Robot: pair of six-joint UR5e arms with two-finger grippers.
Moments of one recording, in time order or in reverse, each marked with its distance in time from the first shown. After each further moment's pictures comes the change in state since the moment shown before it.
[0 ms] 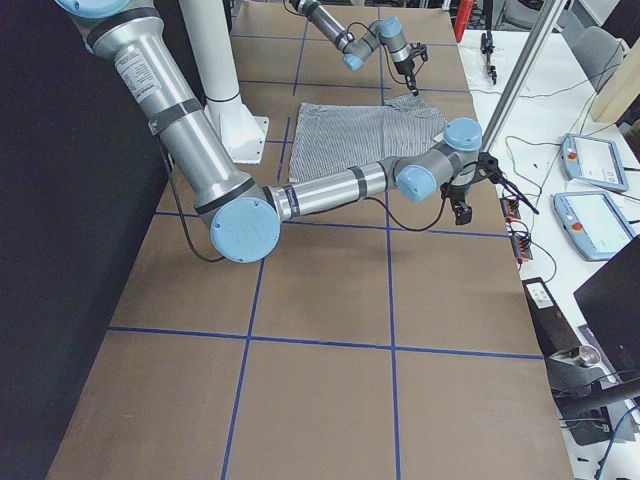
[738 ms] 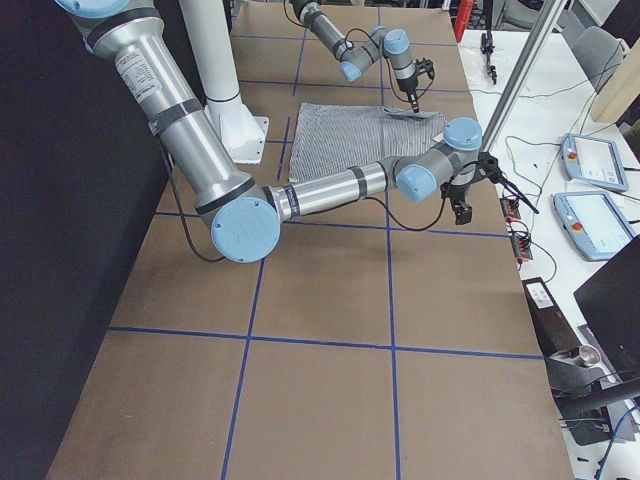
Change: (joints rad) left arm 0.104 -0.276 0.067 0.343 0.054 -0.163; right arm -0.002 0.001 0.000 0.000 -0.001 0.001
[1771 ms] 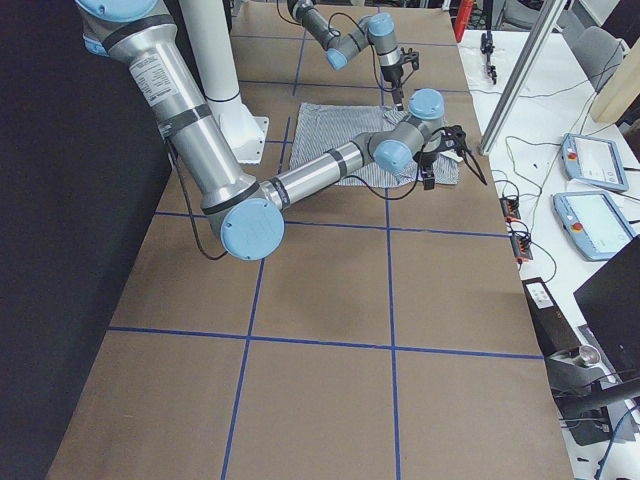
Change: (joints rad) left arm 0.018 0.184 -0.371 0.016 -0.103 0.122; right arm -0.209 -0.052 0.269 -0.009 -0.094 0.523
